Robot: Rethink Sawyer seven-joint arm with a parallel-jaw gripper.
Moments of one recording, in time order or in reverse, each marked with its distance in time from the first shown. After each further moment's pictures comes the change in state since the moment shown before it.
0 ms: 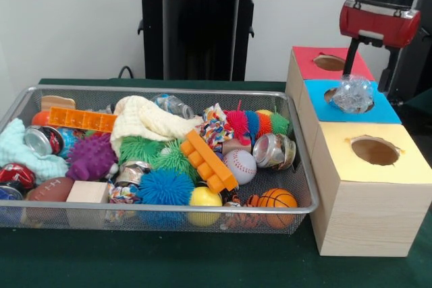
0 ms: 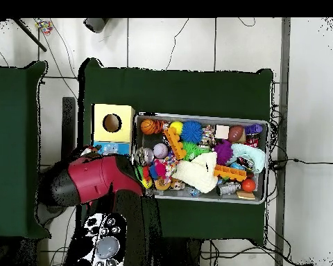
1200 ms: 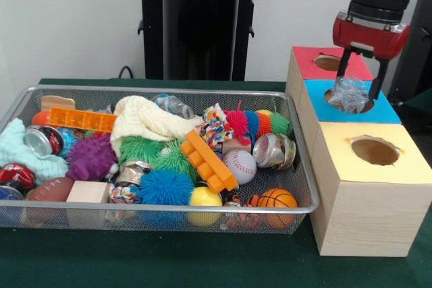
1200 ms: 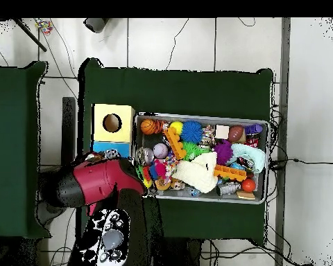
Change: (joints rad) arm -0.014 0.027 0.016 0.042 0.002 -0.019 0.000
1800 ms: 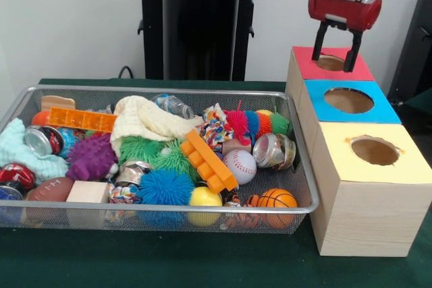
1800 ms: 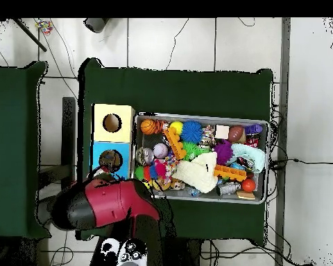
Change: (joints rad) arm -0.041 -0.120 -0.002 0.170 0.000 -0.057 0.000
